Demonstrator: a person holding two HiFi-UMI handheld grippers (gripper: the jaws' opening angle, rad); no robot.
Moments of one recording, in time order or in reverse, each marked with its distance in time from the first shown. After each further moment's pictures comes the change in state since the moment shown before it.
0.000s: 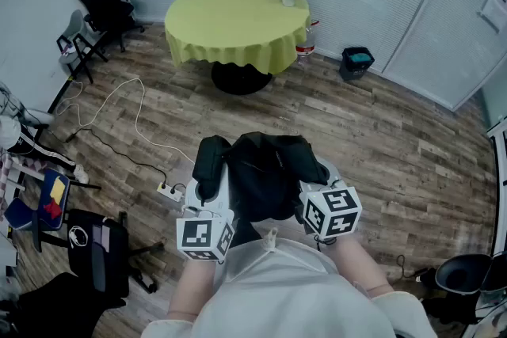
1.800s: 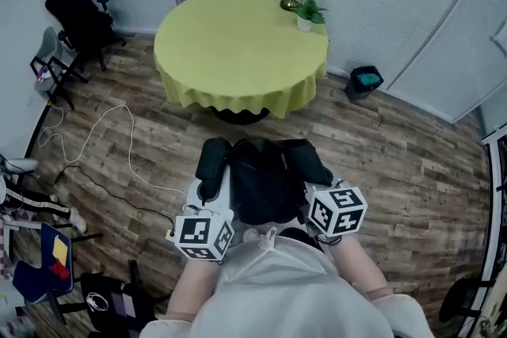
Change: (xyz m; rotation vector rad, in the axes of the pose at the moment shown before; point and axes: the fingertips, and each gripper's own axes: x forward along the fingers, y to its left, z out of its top) left arm 0.315 0.255 0.035 -0.124 0.093 -0.104; right arm 0.364 -0.024 0.123 0.086 0.083 -0.081
